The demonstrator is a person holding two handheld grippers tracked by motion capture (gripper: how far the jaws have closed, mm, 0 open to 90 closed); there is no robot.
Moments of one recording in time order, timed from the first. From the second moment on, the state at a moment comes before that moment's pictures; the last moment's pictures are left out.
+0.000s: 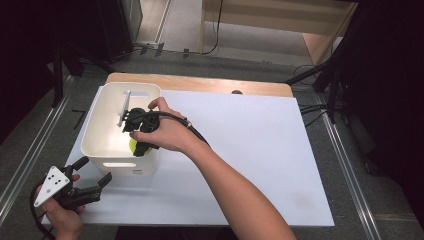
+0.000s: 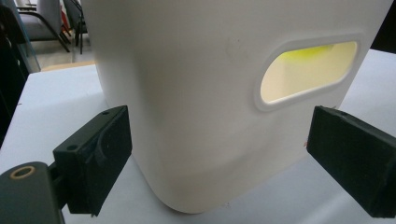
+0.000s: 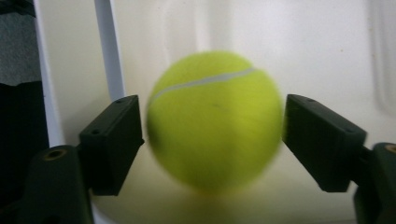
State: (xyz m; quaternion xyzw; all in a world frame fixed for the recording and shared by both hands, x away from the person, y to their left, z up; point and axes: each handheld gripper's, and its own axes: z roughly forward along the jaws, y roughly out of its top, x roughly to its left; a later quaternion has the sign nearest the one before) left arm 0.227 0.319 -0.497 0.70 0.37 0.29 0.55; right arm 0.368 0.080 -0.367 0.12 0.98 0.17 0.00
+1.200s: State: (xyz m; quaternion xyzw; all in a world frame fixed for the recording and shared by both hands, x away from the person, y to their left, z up) left arm 0.227 0.318 -0.497 0.70 0.37 0.29 0.54; right arm 0.352 -0.037 -0.349 0.23 0.94 0.26 0.07
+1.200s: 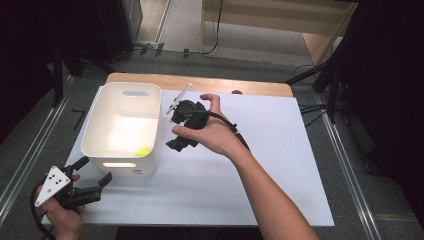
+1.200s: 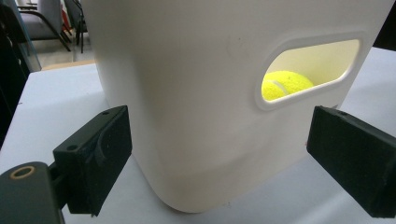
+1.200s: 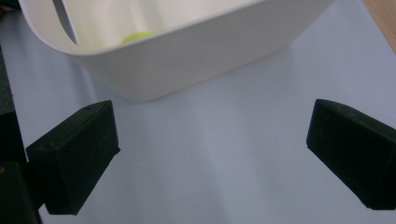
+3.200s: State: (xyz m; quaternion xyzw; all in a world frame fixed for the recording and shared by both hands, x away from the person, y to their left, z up) left arm 0.226 0.316 -0.497 0.70 0.37 0.29 0.53; right arm 0.285 -0.212 -0.413 0.34 0.87 0.34 0.13
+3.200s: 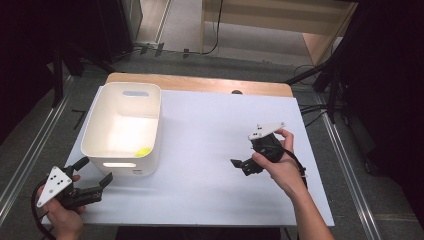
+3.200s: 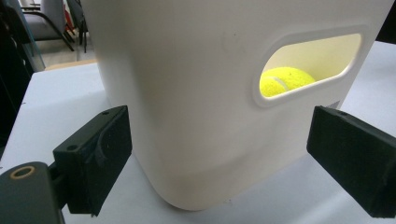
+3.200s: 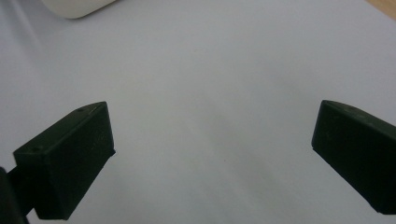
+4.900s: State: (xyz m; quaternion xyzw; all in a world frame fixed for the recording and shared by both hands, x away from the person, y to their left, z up) left arm 0.226 0.317 -0.497 0.70 0.37 0.30 0.53; right arm 0.219 -0.326 -0.473 0.42 0.74 0.48 0.21
